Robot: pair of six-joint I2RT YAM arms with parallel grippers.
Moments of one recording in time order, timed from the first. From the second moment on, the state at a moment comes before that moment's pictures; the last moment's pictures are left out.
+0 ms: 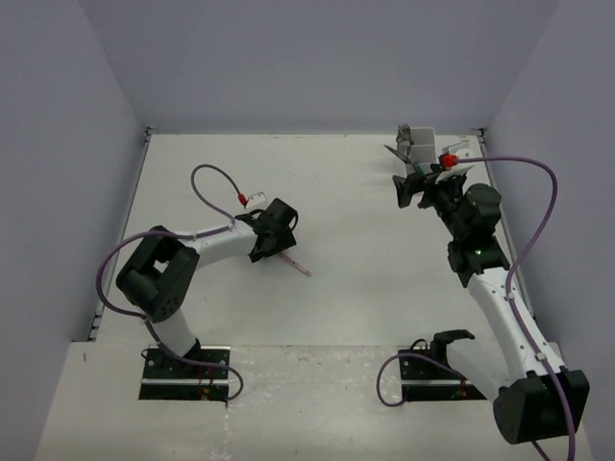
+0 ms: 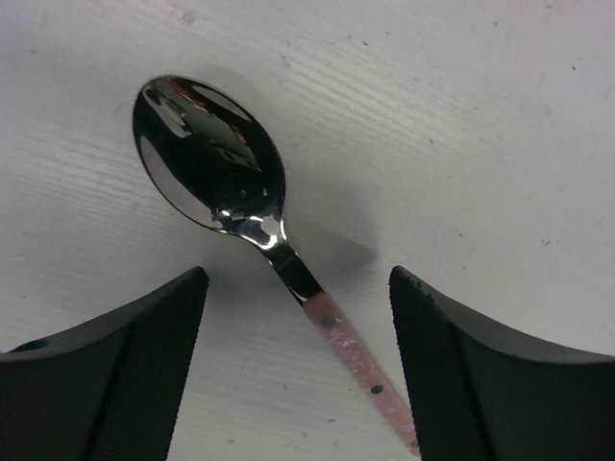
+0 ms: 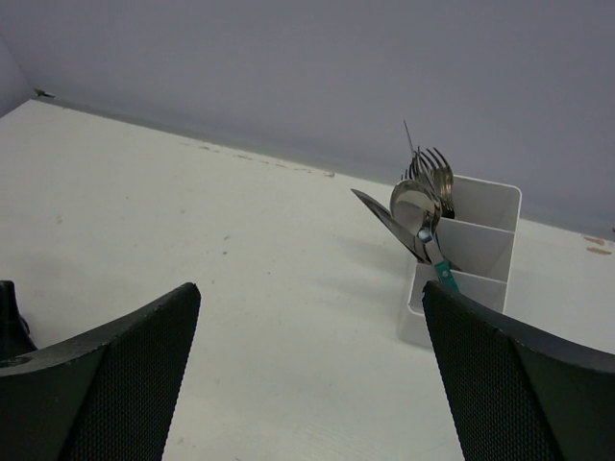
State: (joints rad) left arm -0.65 1.72 0.99 -0.41 -0.39 -1.01; right arm 0.13 0.95 0.78 0.16 -0.22 0.00
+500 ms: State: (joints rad) left arm -0.65 1.84 1.12 -0.53 -0.57 -1.07; right arm 0.17 0.91 0.78 0.13 -0.13 0.02
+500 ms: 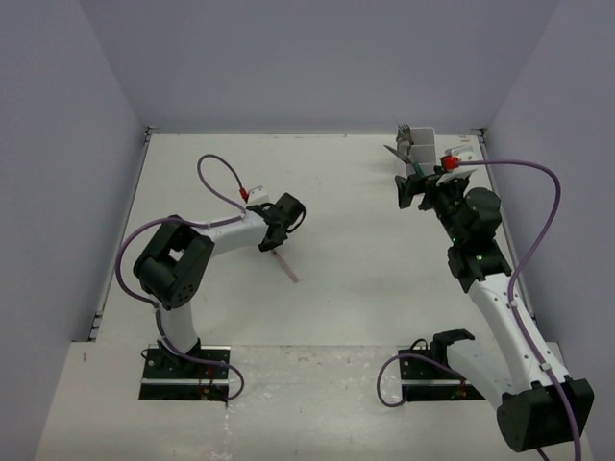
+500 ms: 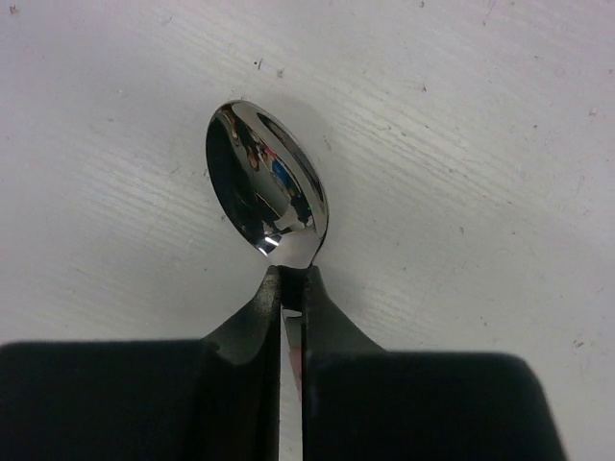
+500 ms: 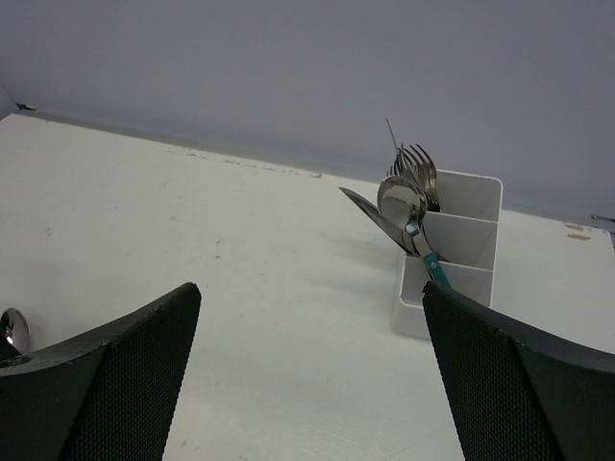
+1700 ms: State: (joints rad) left arm -0.73 1.40 1.03 -0.26 -0.42 -0.67; right arm 0.45 1.43 1.02 -0.28 -0.17 0.17
